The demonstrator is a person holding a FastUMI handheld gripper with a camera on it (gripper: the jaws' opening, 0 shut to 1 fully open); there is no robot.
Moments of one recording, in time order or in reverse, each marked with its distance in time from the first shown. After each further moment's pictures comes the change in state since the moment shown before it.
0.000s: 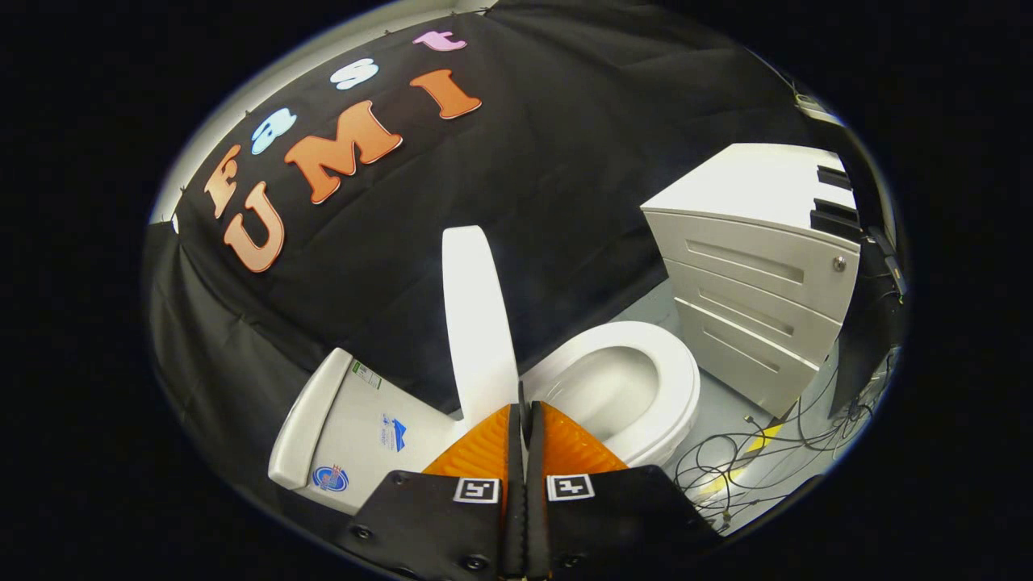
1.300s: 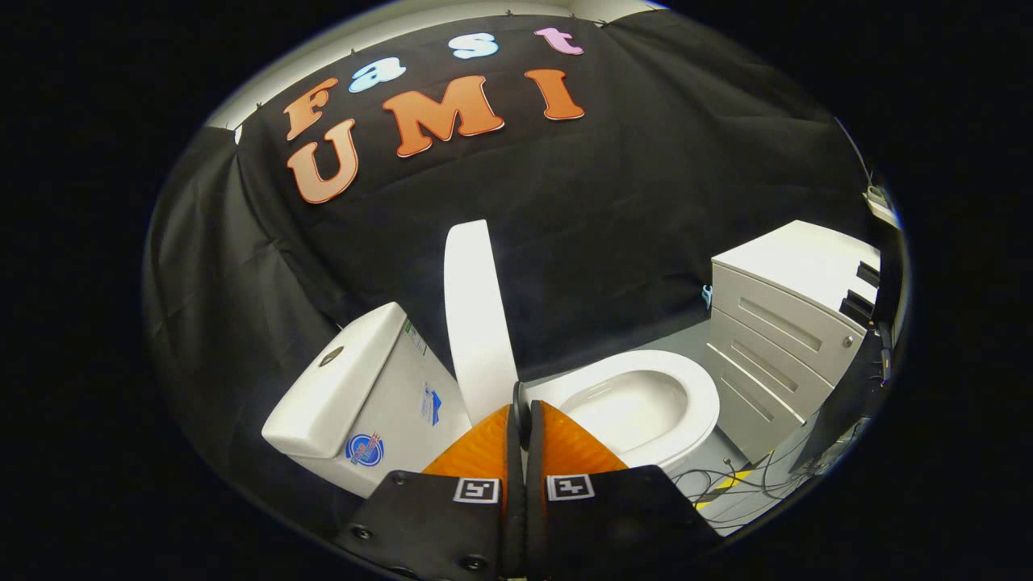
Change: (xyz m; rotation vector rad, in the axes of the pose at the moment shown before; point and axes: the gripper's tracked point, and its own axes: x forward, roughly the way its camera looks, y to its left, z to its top) arm -0.027 0.114 -0.031 -0.304 -0.022 0.052
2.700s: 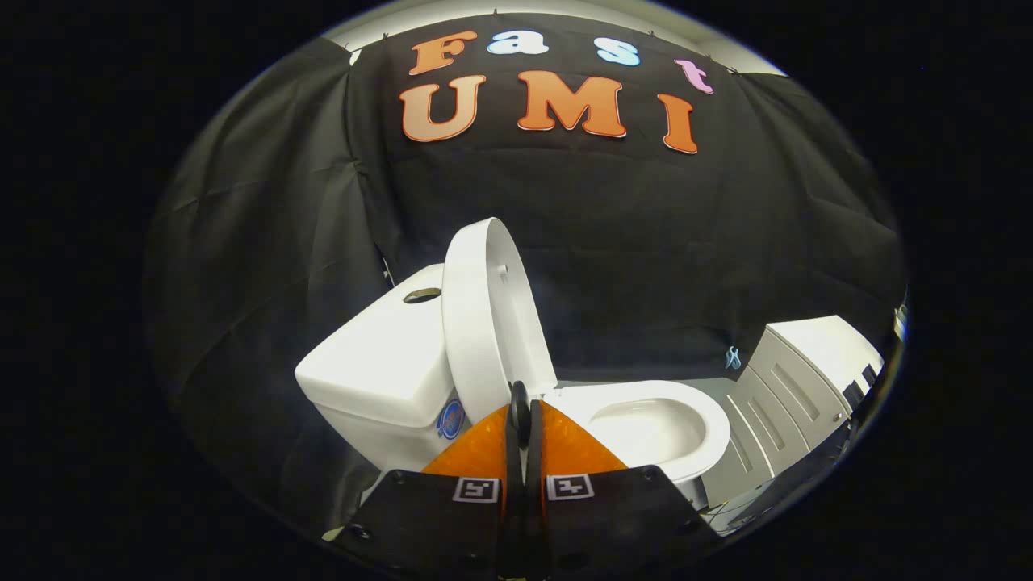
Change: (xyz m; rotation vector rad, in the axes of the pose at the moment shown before) arm -0.007 0.121 -0.042 -0.364 0.020 0.082
